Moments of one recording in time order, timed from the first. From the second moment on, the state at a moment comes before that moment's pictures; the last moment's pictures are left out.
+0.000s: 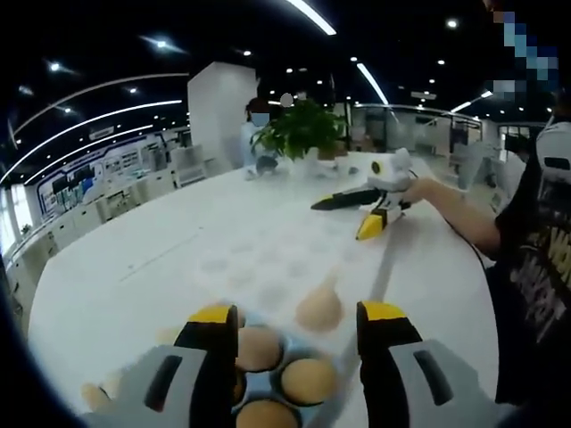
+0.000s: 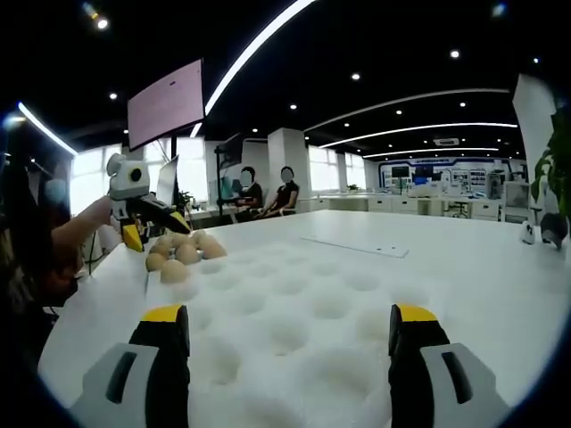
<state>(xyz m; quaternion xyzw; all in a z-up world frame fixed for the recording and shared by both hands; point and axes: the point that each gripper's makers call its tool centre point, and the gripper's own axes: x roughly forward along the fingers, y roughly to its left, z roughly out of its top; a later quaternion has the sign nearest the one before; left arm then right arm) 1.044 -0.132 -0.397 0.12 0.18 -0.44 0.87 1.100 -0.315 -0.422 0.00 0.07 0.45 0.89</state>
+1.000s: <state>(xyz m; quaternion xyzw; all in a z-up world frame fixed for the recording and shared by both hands) 1.043 -0.163 -0.414 0.13 0.20 -0.43 0.87 1.099 -0.313 -0.423 0.00 0.07 0.45 0.89</state>
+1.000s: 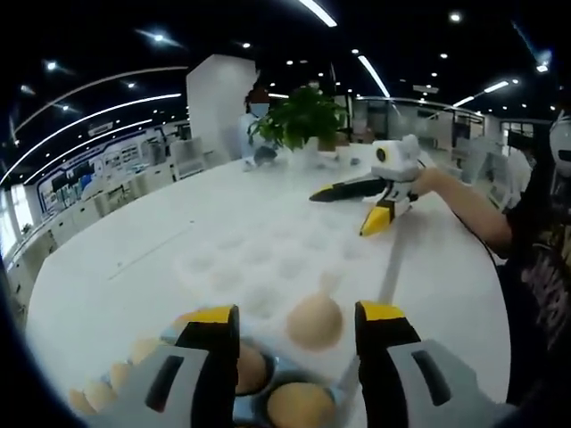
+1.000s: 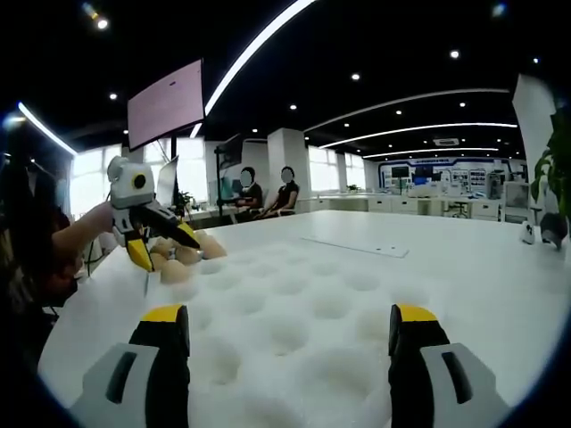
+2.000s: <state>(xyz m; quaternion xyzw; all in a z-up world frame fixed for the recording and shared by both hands) 1.045 -0.180 -0.432 0.11 0.24 -0.44 0.86 1.100 -0.314 -0.421 0.00 0.07 0.45 0.89</state>
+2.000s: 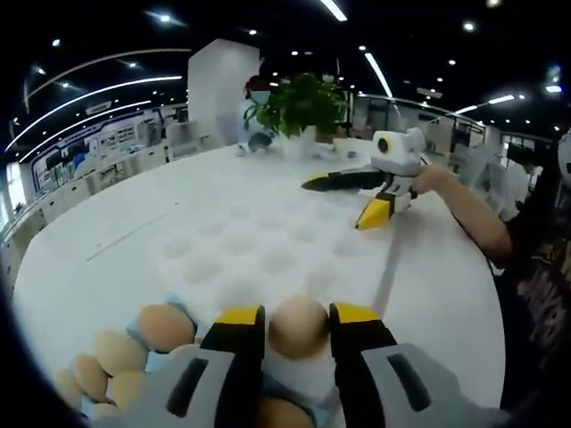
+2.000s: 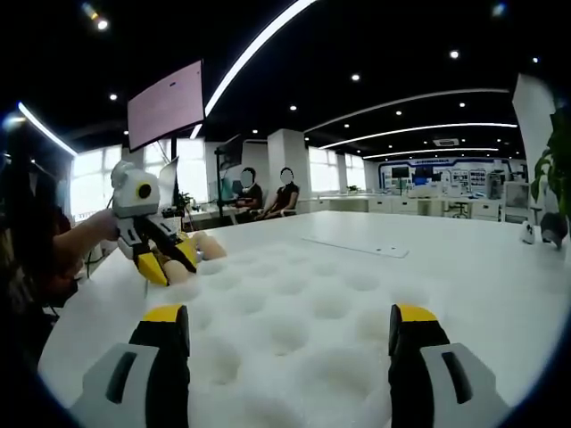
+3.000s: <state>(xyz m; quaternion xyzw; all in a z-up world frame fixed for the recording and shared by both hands) 1.049 -0.173 -0.414 0.10 0.20 -0.41 0.88 1.099 -0.315 -0.422 0.00 0.07 0.45 0.89</state>
